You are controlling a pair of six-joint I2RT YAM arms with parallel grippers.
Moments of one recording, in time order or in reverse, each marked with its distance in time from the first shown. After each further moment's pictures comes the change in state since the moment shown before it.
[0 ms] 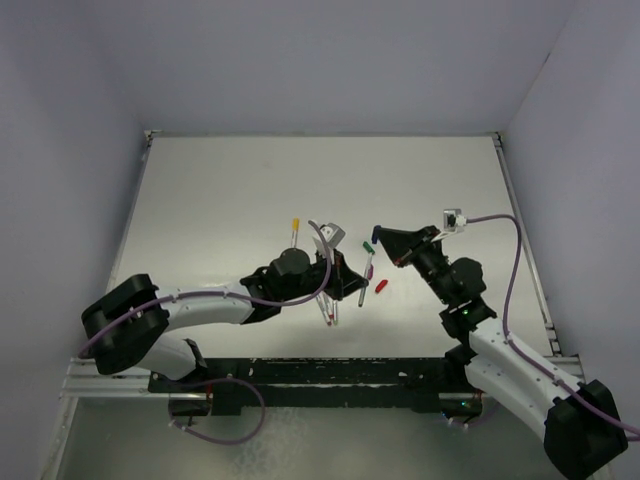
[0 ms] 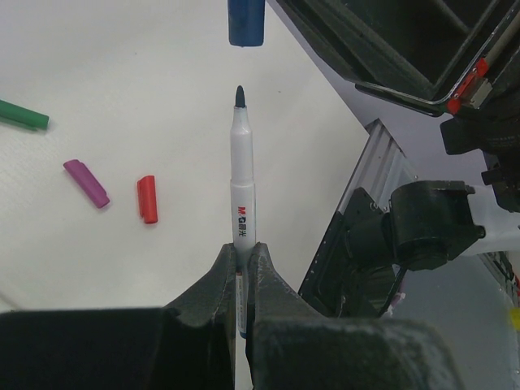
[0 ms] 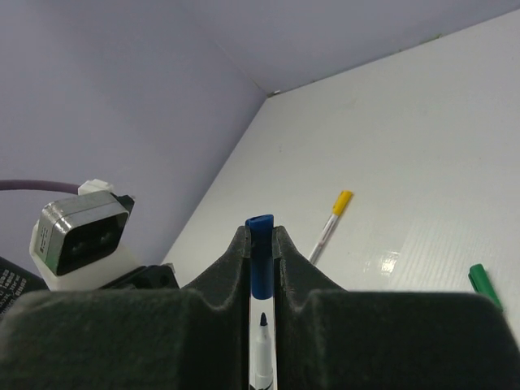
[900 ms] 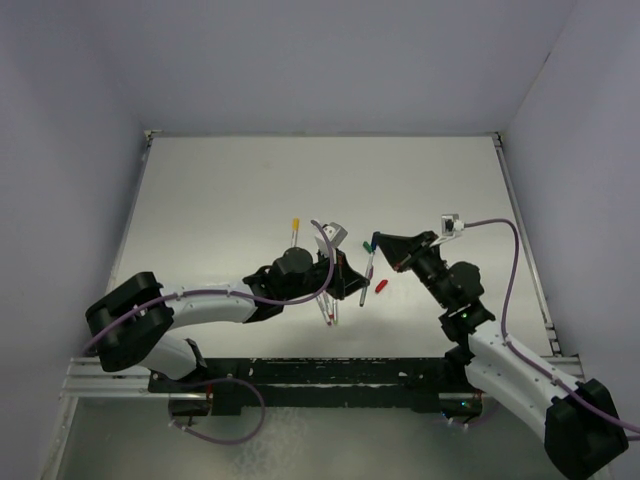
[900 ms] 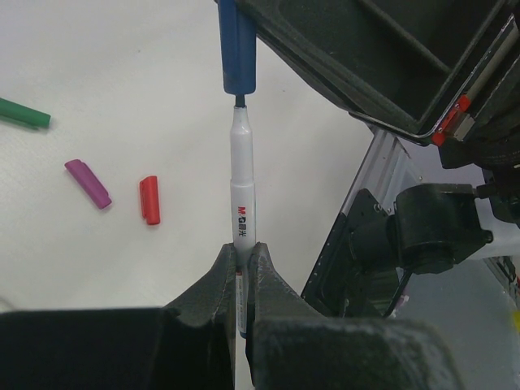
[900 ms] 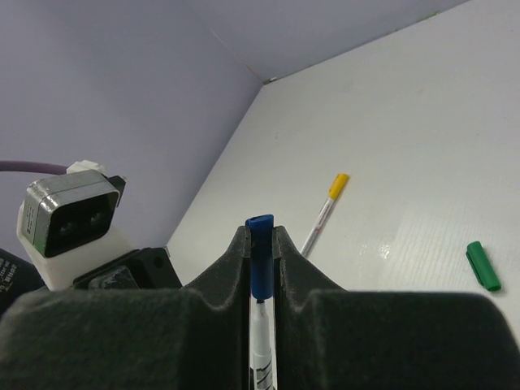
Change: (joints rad) left arm 0.000 0.029 0.018 -0.001 -0.004 -0.002; right arm 0.007 -0.005 -0.049 0.017 0.000 0.021
